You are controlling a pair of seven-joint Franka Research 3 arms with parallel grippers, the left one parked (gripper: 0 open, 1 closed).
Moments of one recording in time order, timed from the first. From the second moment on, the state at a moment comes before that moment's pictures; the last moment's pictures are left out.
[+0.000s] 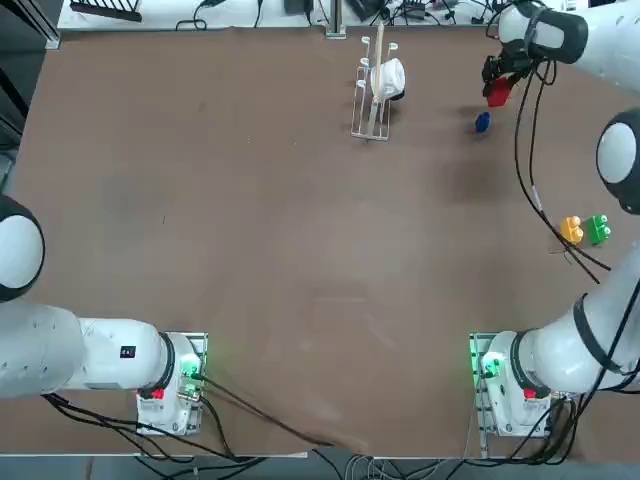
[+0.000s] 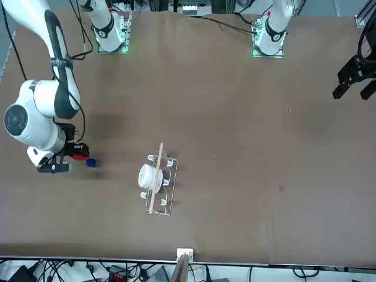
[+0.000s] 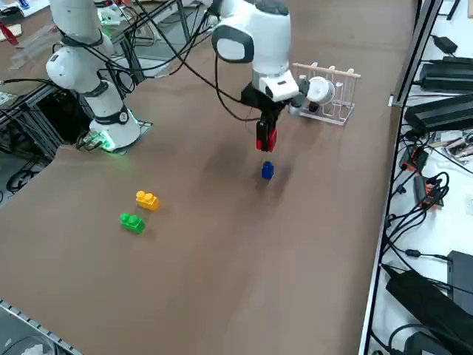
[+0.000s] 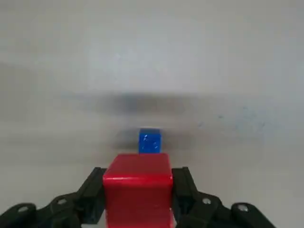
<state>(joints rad) 0.12 0.43 -0.14 -1.78 0.01 2.18 -0.06</state>
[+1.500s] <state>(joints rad) 0.10 0.51 -0.13 -1.82 0.02 2.33 -0.09</state>
